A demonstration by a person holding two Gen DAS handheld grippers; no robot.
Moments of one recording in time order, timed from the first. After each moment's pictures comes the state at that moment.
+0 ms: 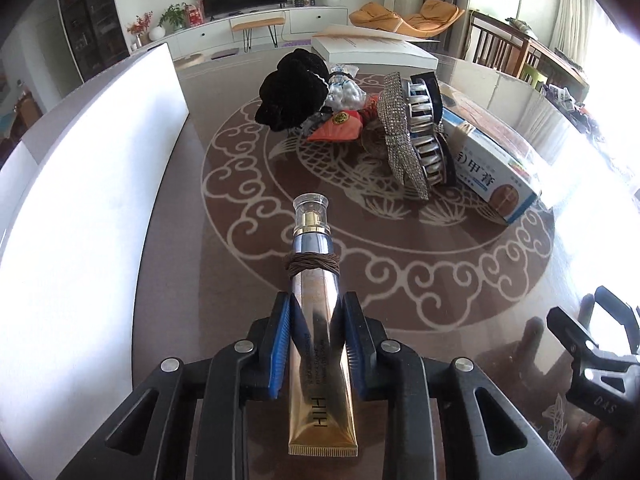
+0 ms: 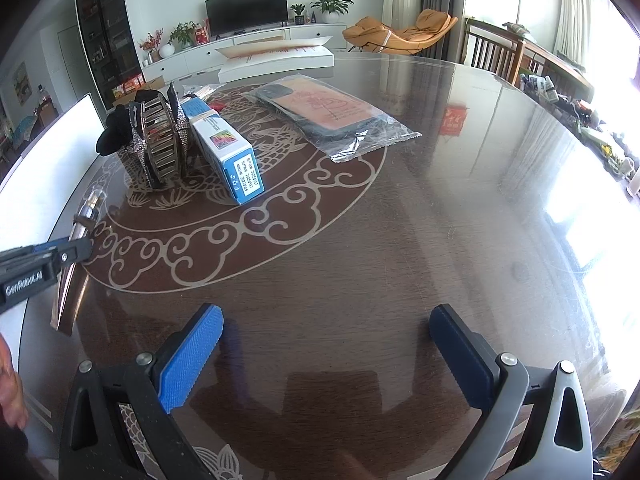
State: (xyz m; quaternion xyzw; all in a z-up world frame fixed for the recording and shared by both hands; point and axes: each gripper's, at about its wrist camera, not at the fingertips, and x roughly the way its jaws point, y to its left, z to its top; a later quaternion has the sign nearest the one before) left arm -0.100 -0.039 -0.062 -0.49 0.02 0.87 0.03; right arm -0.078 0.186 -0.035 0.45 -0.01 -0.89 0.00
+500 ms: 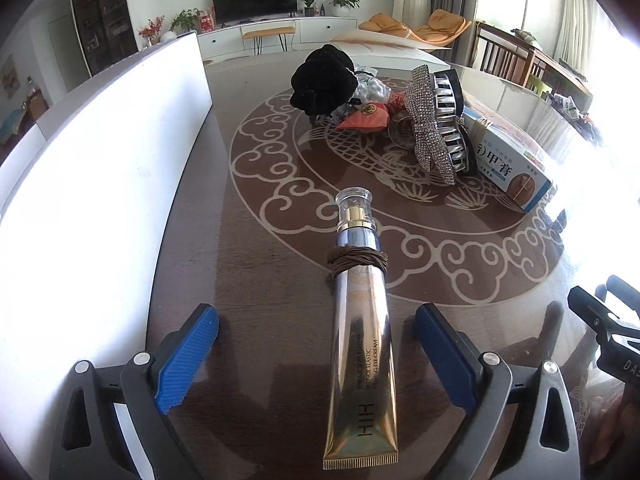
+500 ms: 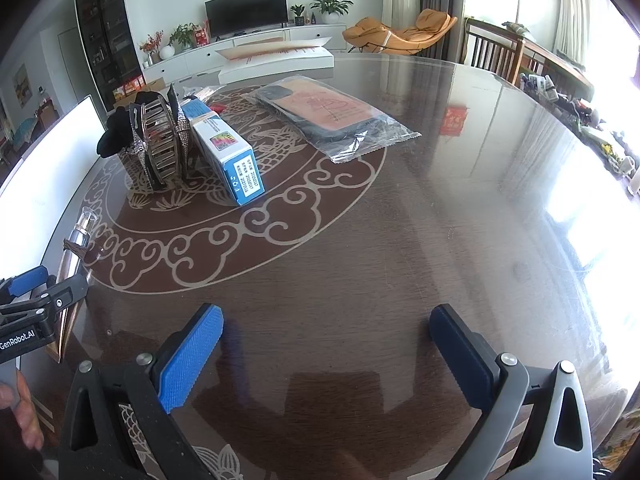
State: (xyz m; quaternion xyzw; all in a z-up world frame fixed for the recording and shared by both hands) left arm -0.100 -0.059 -0.079 -0.47 0.02 0.88 0.01; right arm -0.078 0.187 -0.035 0.45 -0.01 -0.89 0.01
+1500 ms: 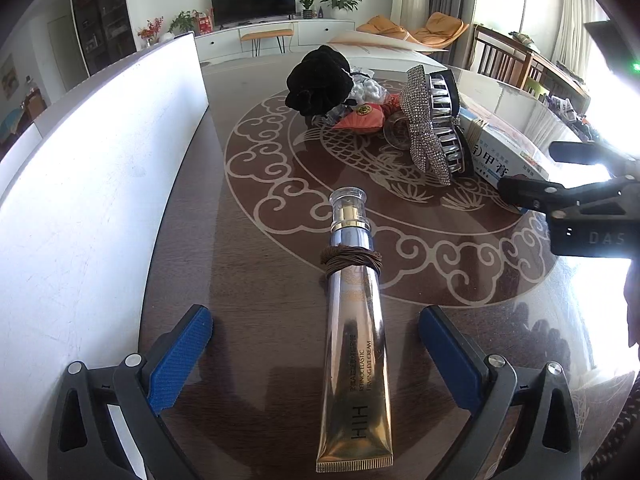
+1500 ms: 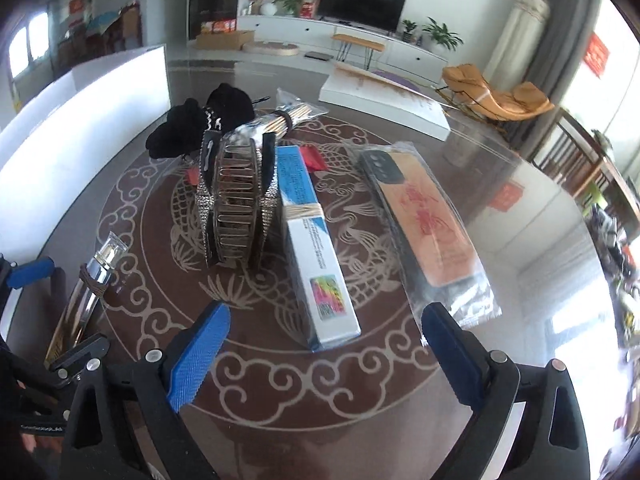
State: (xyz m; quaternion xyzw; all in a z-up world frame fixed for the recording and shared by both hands) left arm -0.098 -0.058 -0.082 -0.47 0.01 0.88 0.02; right arm -0.170 0.098 -0.002 0.44 0.19 -0.87 0.13
